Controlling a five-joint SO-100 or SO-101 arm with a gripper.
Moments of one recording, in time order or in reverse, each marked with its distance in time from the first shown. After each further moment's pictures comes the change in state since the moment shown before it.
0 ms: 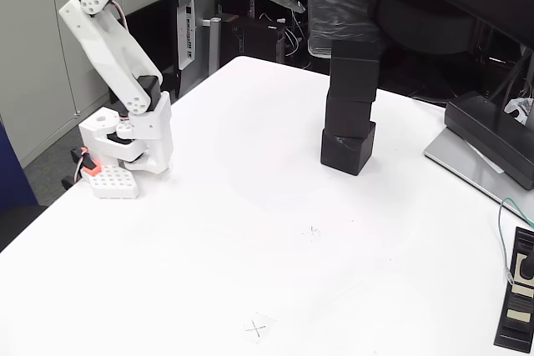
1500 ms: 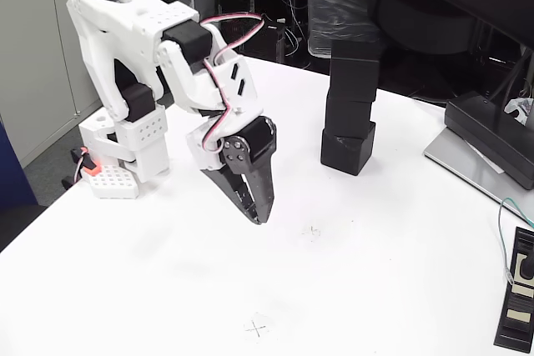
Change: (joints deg) arm 29.8 2.1 65.5 -48.0 -7.2
